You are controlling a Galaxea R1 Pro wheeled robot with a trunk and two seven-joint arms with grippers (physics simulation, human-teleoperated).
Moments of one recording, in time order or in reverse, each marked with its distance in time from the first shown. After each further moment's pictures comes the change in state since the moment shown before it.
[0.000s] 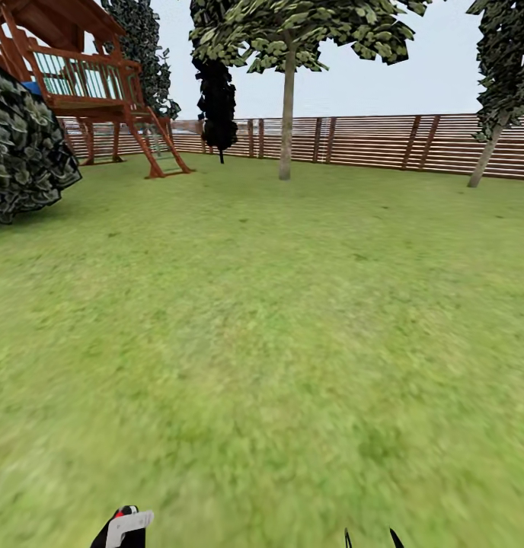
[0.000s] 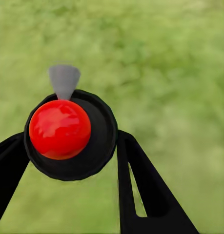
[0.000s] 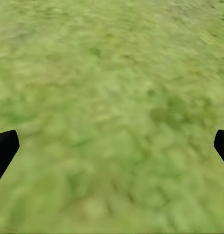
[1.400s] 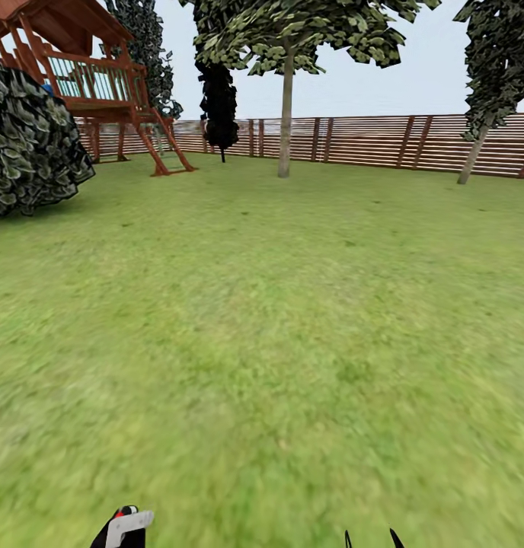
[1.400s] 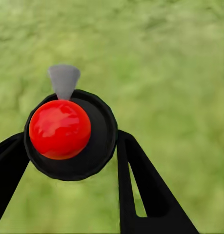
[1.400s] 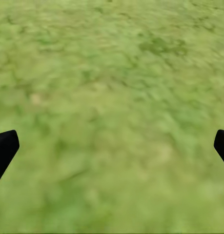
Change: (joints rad) left arm 0.000 0.000 0.000 0.000 0.002 0.000 0.000; right arm 0.000 0.000 0.000 0.000 0.000 0.000 0.000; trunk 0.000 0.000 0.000
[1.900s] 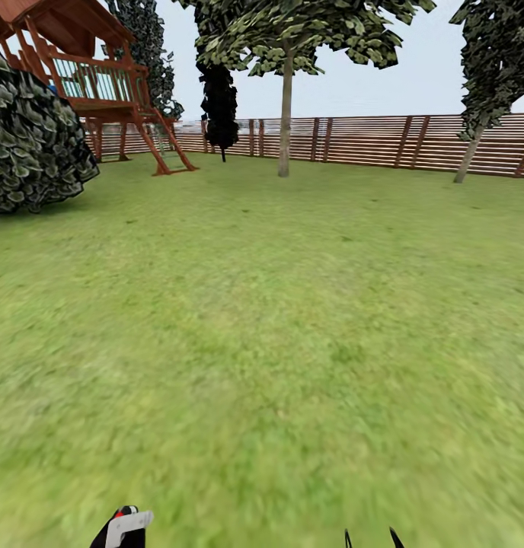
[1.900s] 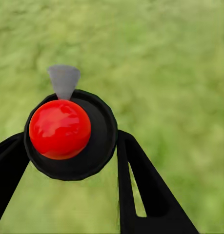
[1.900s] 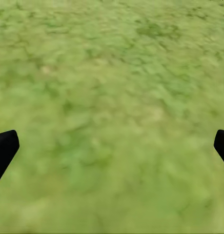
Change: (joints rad) left arm 0.000 0.000 0.000 0.000 0.001 0.000 0.000; right arm 0.000 0.000 0.000 0.000 0.000 0.000 0.000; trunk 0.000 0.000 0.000
